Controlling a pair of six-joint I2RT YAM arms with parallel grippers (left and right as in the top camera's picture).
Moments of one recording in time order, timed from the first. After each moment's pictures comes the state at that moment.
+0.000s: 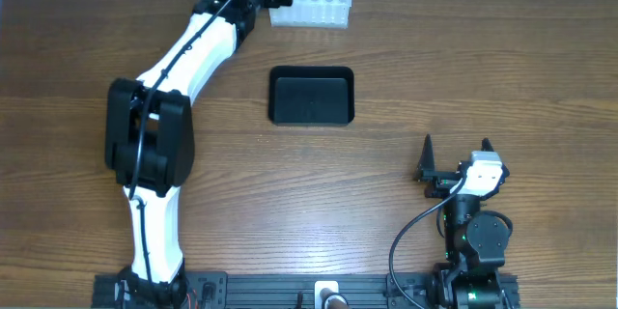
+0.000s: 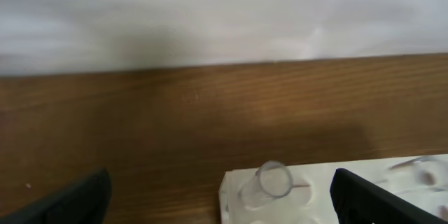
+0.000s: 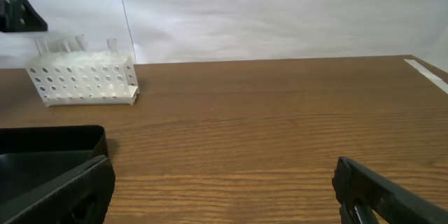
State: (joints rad) left arm -0.30 2.23 1.77 -0.14 -0.11 -0.15; right arm 0.03 0.01 0.01 -0.06 0.09 0.02
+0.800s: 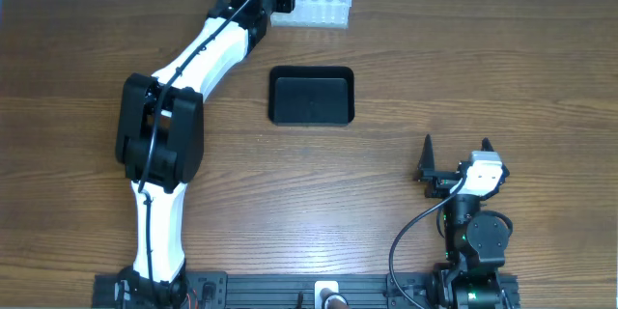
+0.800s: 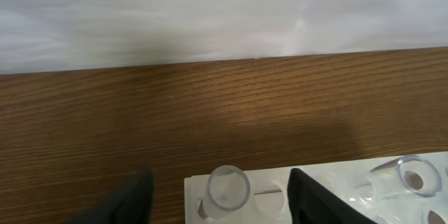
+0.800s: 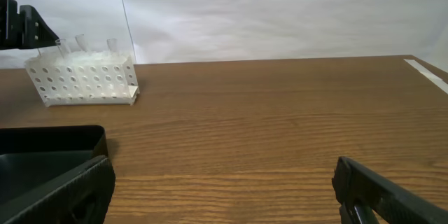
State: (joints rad) left arm -0.33 2.26 1.77 -0.08 -0.11 -0.16; right arm 0.03 0.01 0.01 -0.06 0.09 0.02
